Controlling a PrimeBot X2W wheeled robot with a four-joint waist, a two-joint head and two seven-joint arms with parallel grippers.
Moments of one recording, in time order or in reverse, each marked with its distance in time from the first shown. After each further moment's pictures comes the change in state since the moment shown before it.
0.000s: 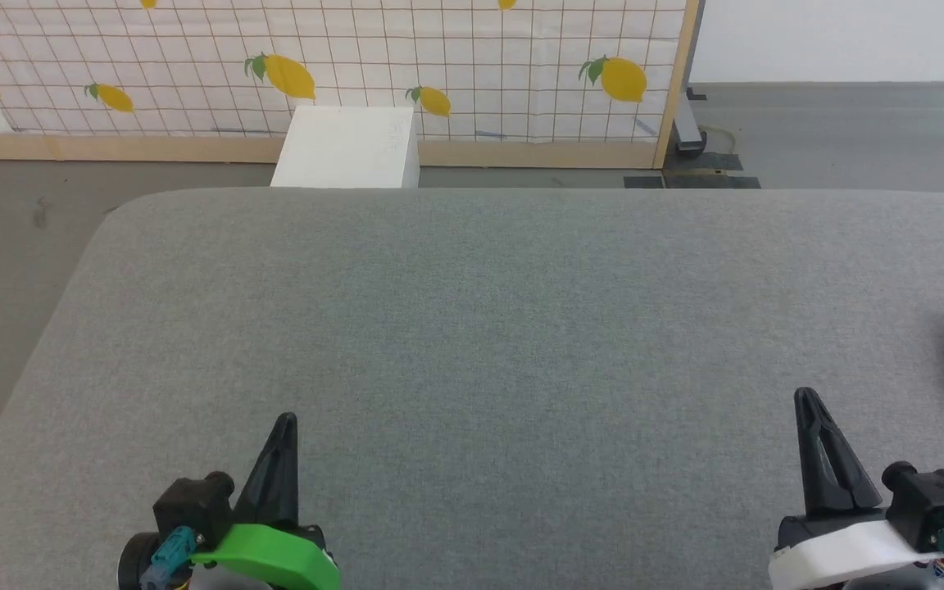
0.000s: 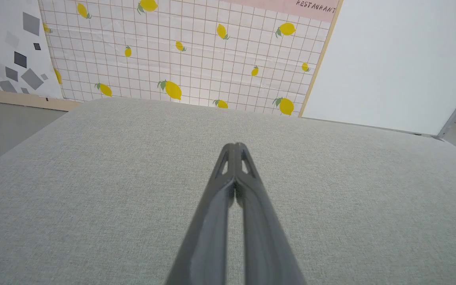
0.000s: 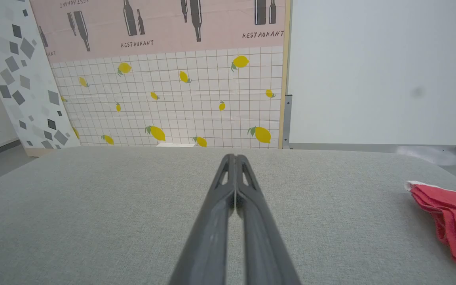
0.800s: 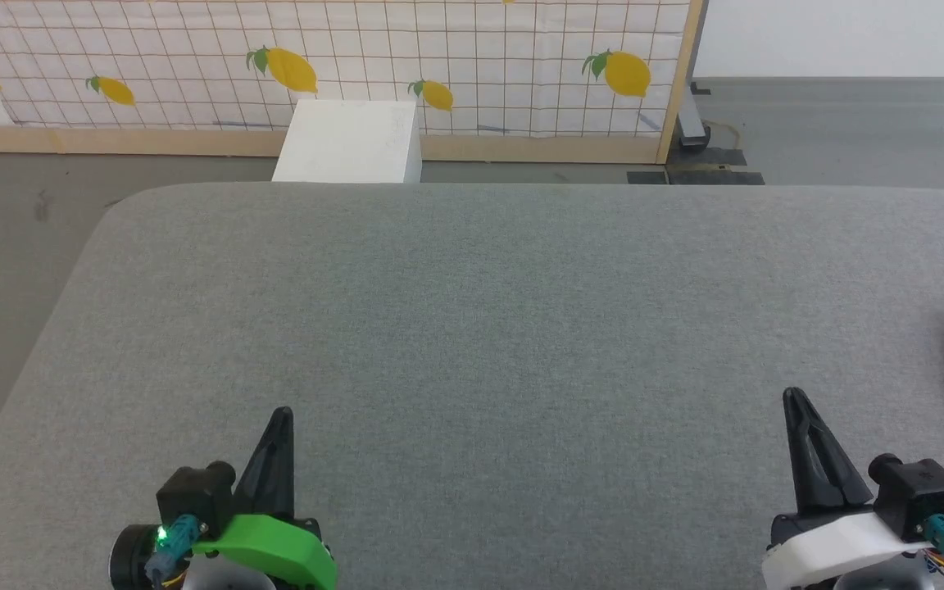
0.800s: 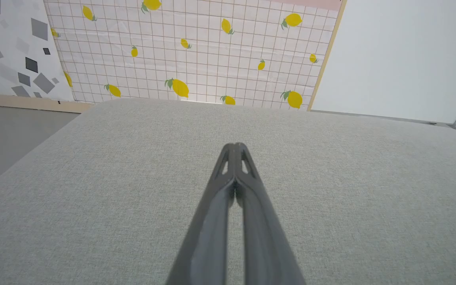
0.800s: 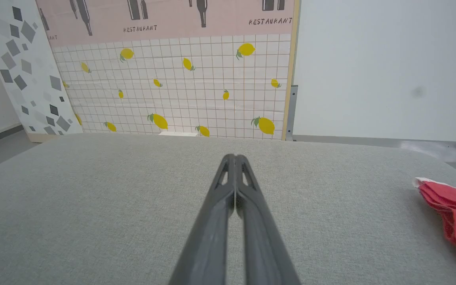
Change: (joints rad) left arm 0.000 0.000 0.009 -0.037 0.050 0.022 0.054; right arm -0.006 0.000 0.012 -0.009 -0.019 0.000 0.053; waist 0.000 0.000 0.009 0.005
